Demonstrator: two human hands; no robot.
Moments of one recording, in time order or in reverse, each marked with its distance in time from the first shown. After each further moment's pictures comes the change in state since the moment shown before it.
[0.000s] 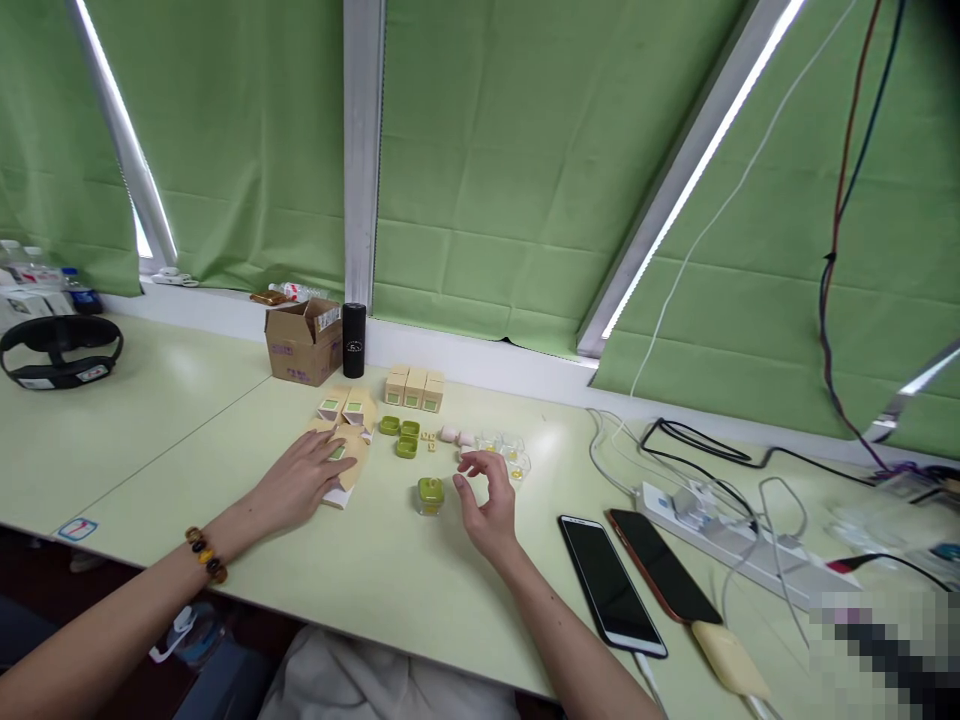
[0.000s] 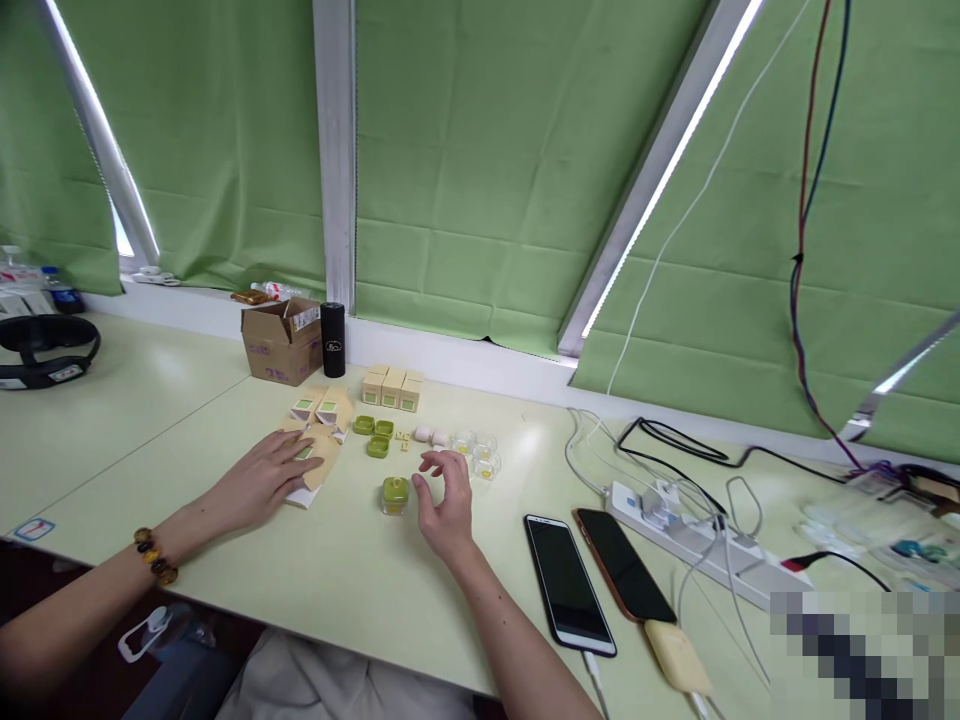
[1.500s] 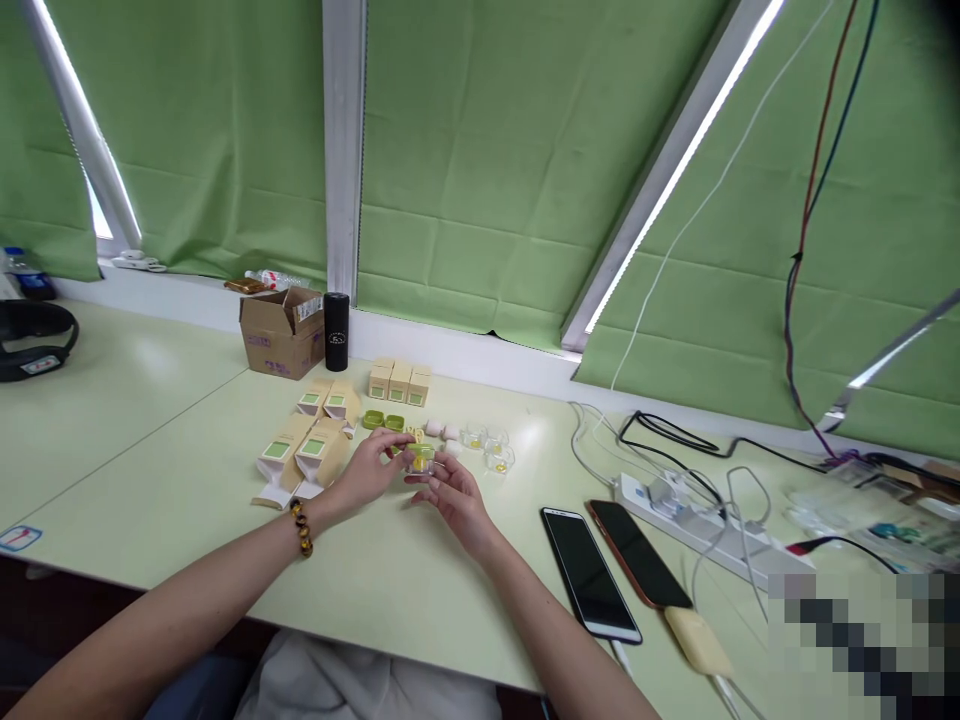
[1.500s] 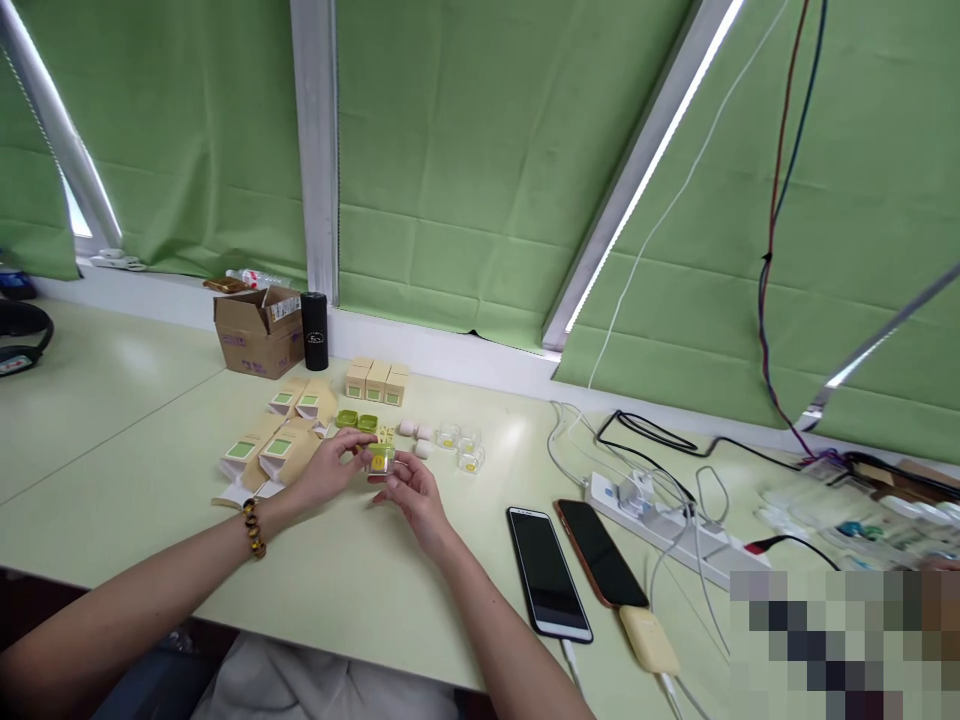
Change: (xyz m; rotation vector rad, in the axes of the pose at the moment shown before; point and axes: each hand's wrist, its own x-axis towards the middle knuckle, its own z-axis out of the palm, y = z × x) left_hand 0.101 0.094 0.054 -0.990 0.278 -0.285; right_hand -0.004 0.008 0.012 0.908 -0.329 0.643
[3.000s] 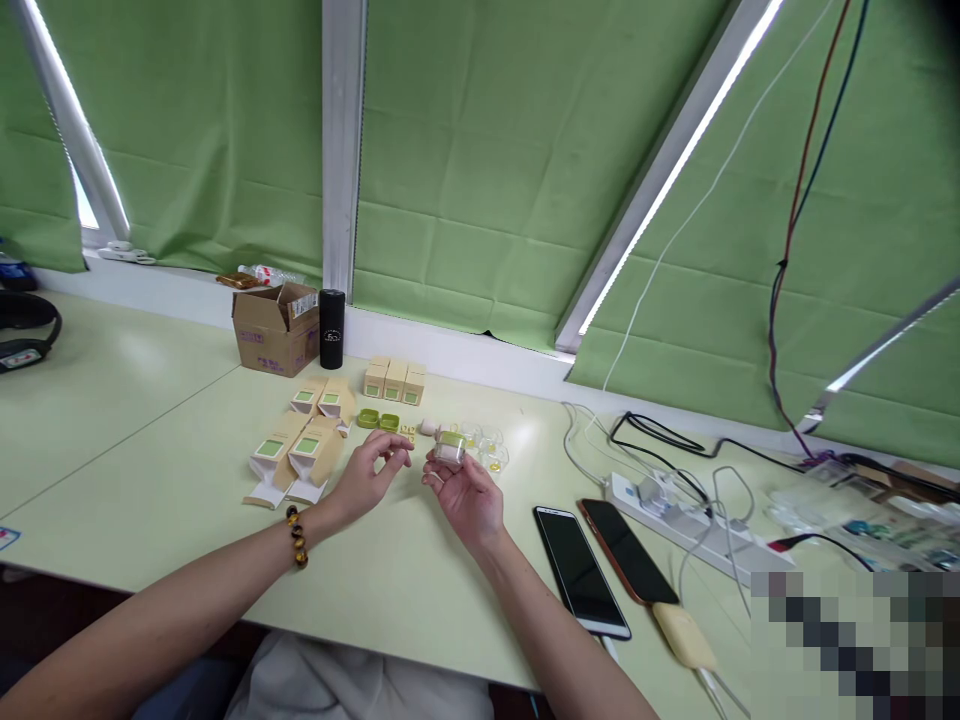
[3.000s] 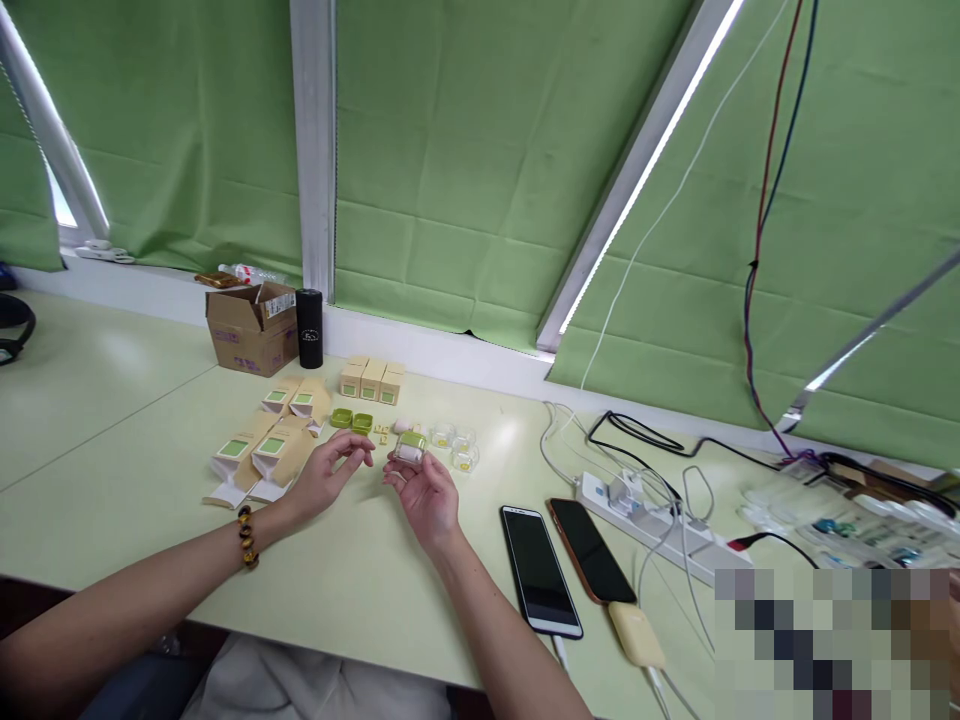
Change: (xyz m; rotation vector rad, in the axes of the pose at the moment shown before) left_hand -0.014 0.019 0.003 -0.106 -0.008 0.075; right_hand 0.001 -0.013 -0.004 0.415 0.163 -0.027
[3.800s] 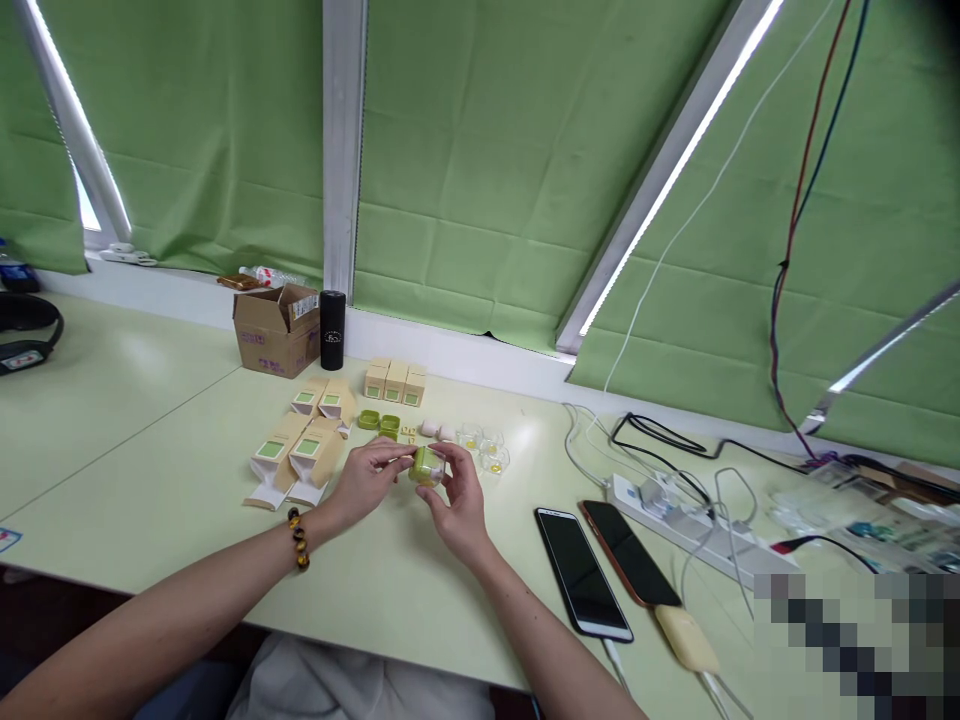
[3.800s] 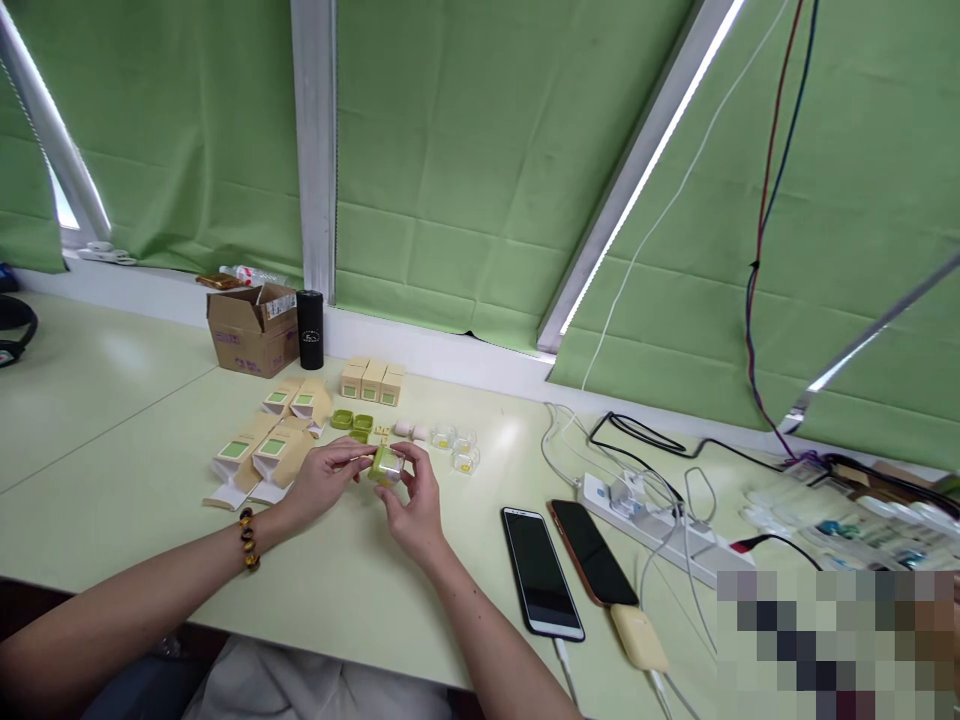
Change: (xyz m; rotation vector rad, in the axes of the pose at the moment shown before) left_hand 0.000 0.000 0.003 -0.060 0.025 0.006; right_hand -0.012 0.014 0.009 -0.795 0.004 -0.385
